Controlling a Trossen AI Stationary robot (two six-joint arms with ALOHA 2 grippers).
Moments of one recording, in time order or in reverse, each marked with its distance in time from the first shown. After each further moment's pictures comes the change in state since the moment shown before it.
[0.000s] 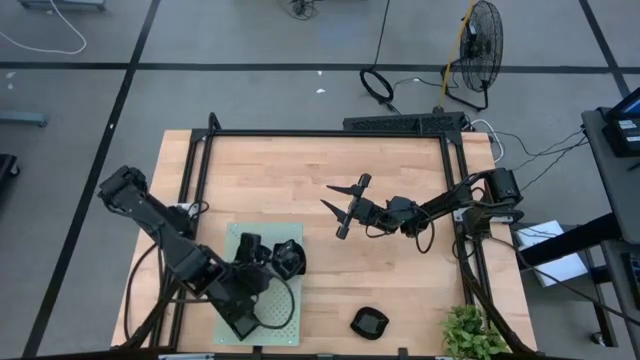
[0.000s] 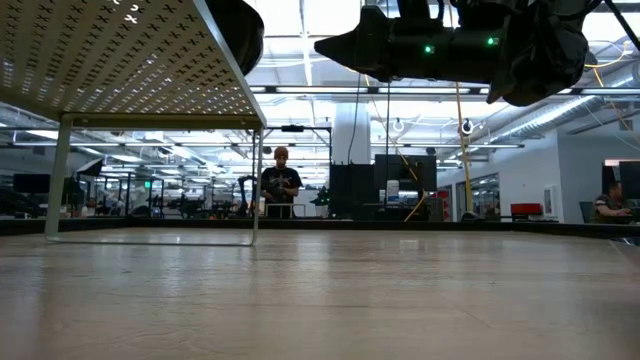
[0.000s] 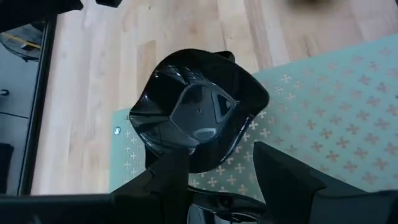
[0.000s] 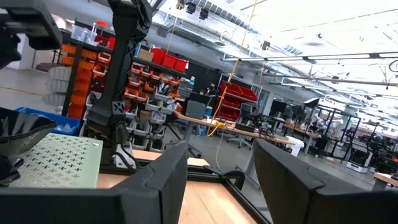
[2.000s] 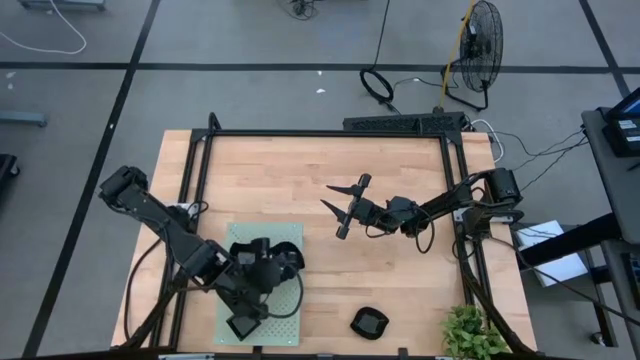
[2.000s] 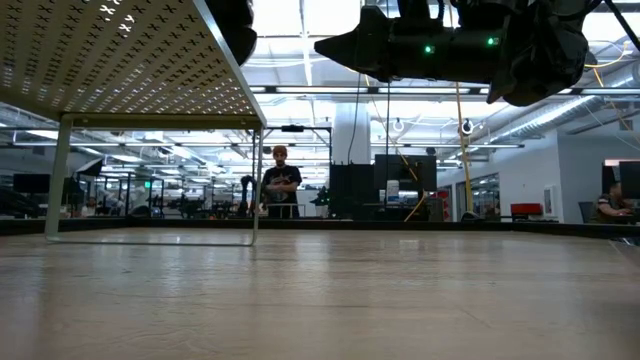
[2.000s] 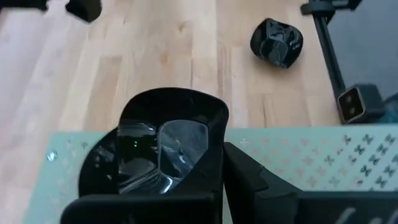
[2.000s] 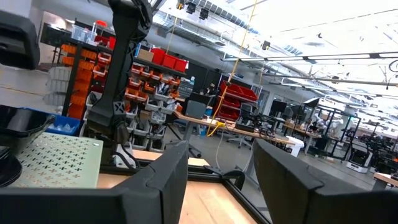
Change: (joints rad) left arm 0.061 0.000 -0.034 0.258 0.121 -0.104; right arm 0.000 0.000 0.000 0.000 0.000 0.000
